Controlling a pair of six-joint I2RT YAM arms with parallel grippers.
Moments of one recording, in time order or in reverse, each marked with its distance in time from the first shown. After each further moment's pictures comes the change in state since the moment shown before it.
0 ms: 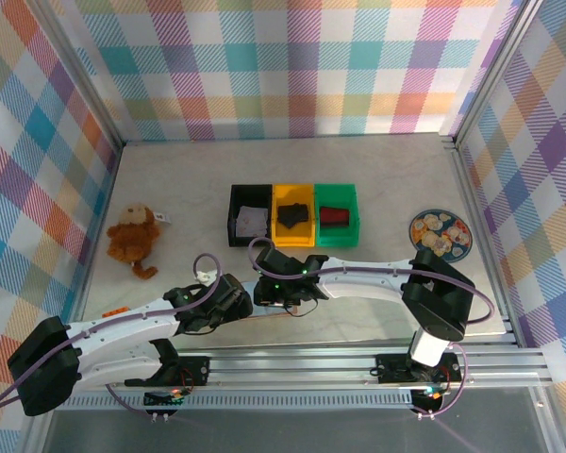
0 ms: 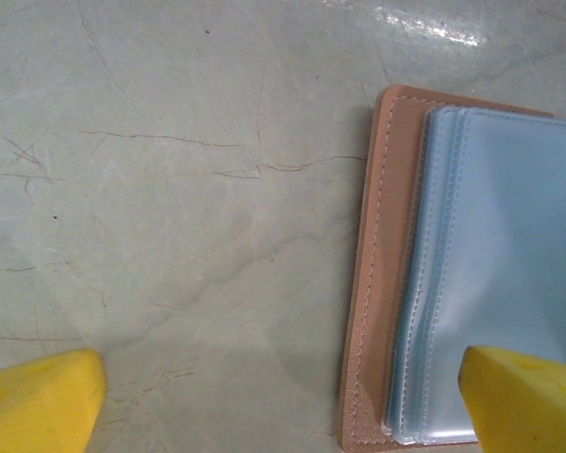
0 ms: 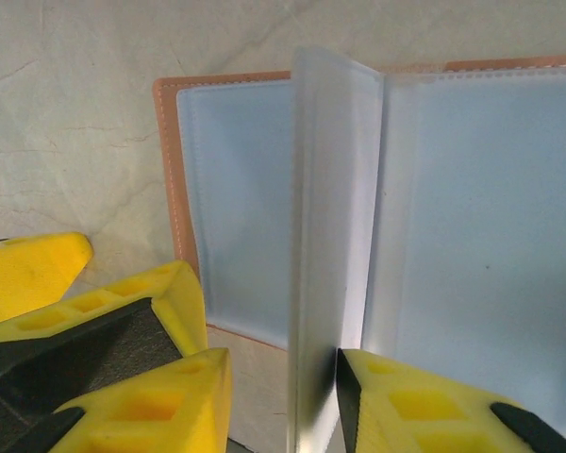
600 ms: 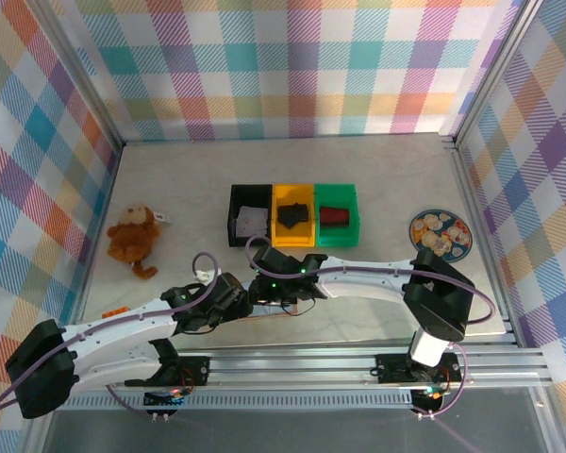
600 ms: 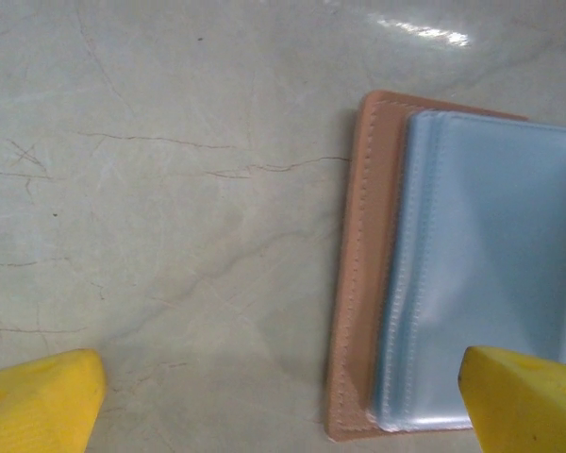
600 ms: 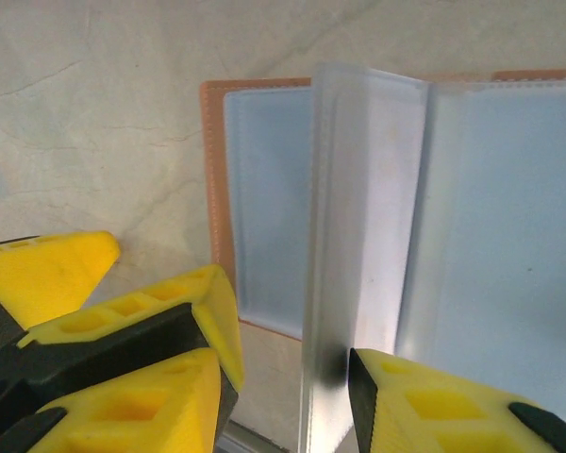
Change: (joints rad) left arm 0.000 -0.036 0.018 -0.027 0.008 0.002; right arm 0.010 0.000 0.032 -0.004 -0.003 -0.003
